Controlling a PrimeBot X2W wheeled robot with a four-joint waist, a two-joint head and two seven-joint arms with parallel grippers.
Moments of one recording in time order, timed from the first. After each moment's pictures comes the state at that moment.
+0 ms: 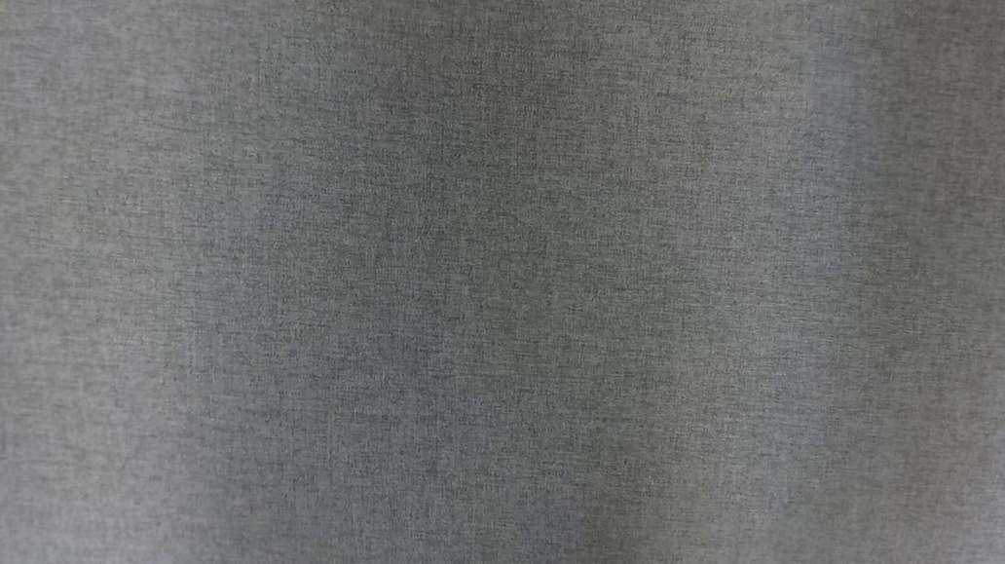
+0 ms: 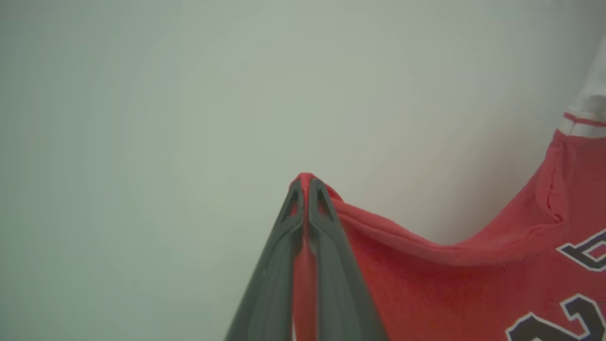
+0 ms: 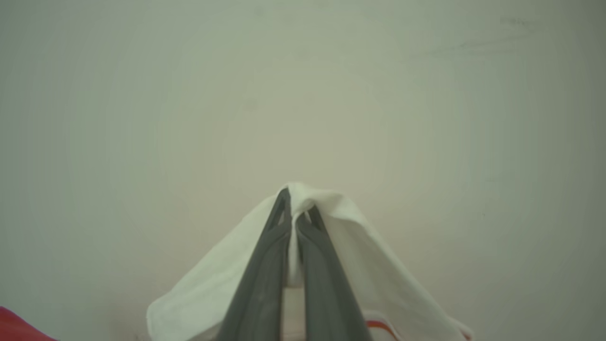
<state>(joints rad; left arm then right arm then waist) -2.16 0.49 -0.92 0.88 -0.88 -0.13 -0.22 -2.18 -0.20 0.21 1.03 0.53 0.13 -0.06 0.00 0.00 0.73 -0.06</state>
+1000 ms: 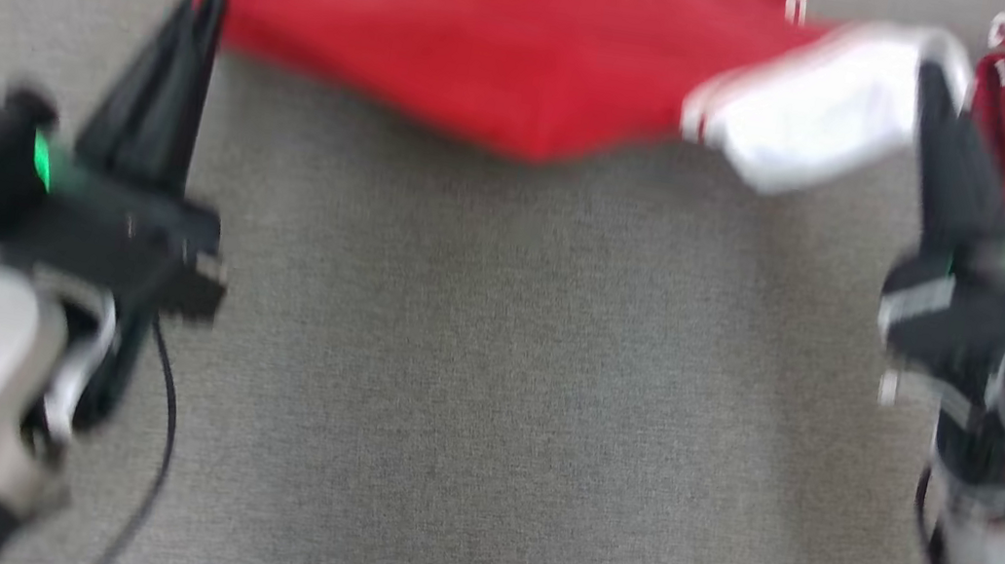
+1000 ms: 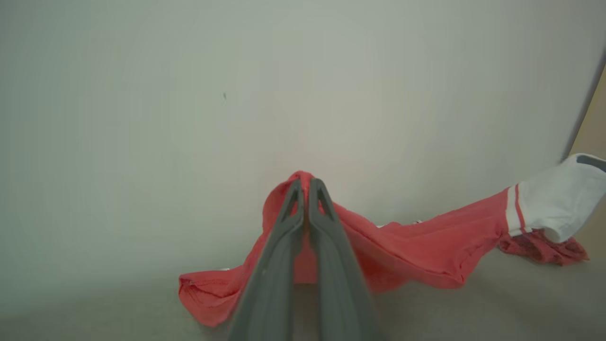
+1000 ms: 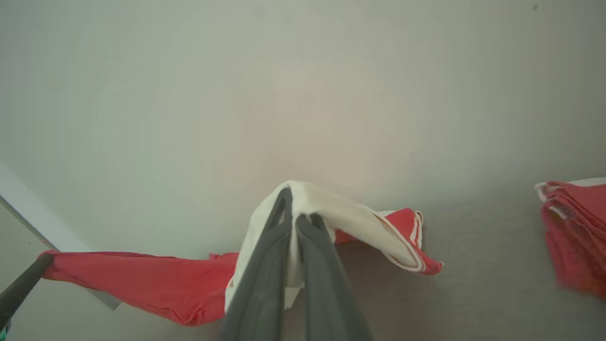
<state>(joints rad) -0.75 0.56 -0.58 0.10 -0.78 0.08 -0.26 -0.62 -0.27 0.16 0.10 0.78 0.13 0.04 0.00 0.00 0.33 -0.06</state>
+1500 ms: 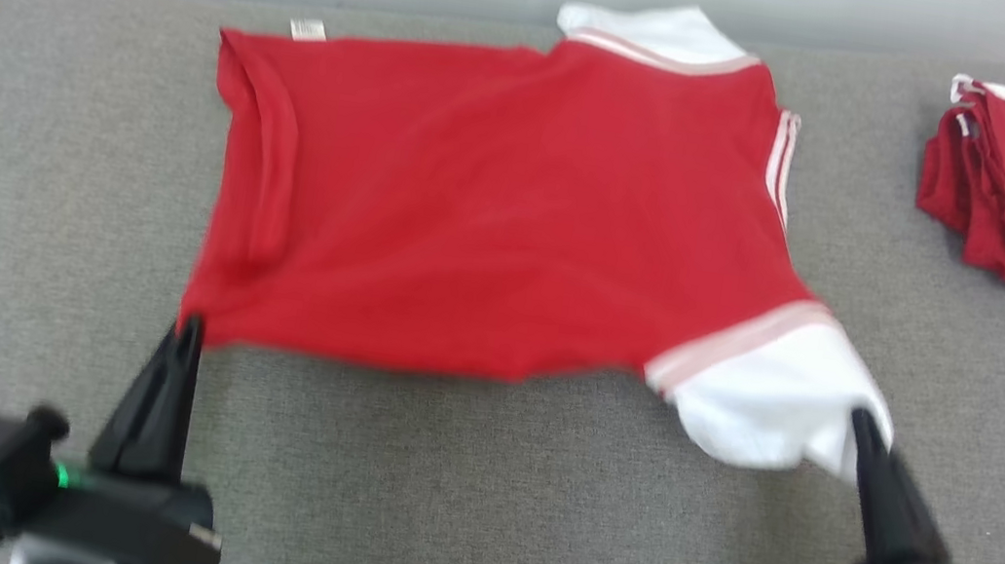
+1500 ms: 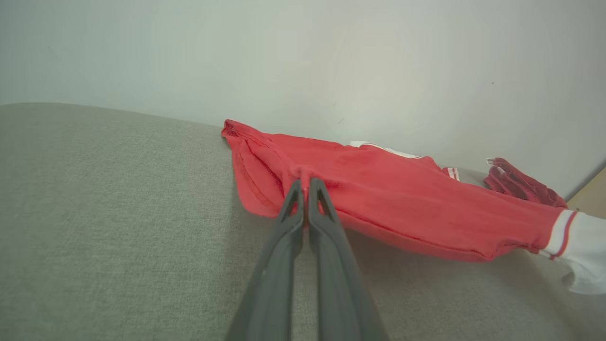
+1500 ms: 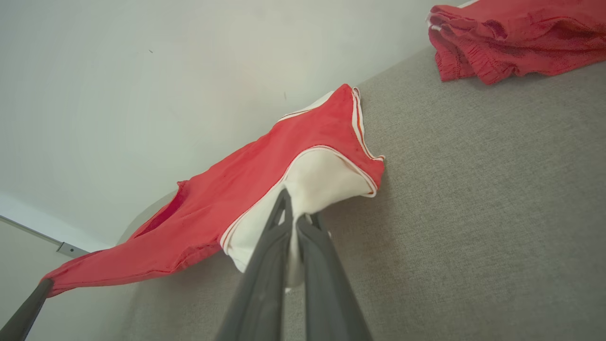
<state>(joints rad) -0.23 0.44 -0.39 0.00 -0.74 0.10 -0.26 -0.06 -0.10 -0.02 -0.18 0.67 0.13 0.22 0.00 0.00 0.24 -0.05</state>
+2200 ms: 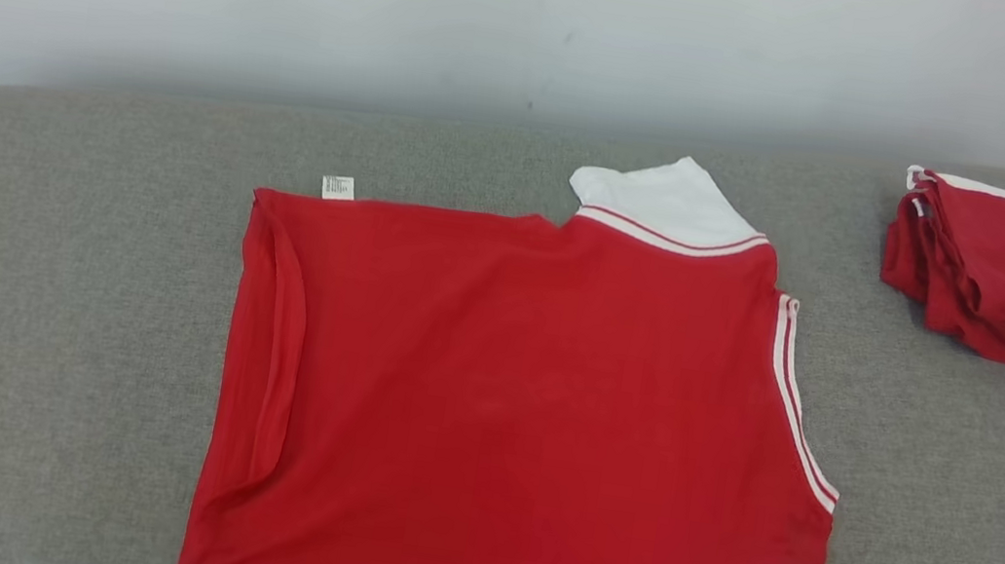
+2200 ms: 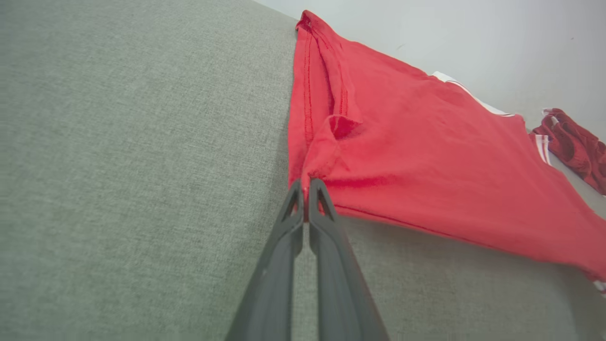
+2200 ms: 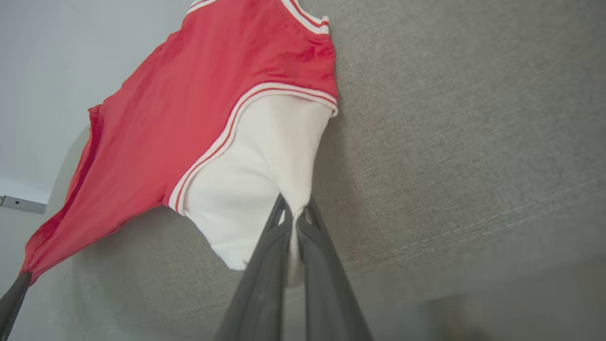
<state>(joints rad) 0.16 0.17 -0.17 0.20 -0.58 -0.04 -0.26 0.40 -0.05 -0.05 -0.14 0.62 0.13 0.23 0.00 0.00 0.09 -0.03</state>
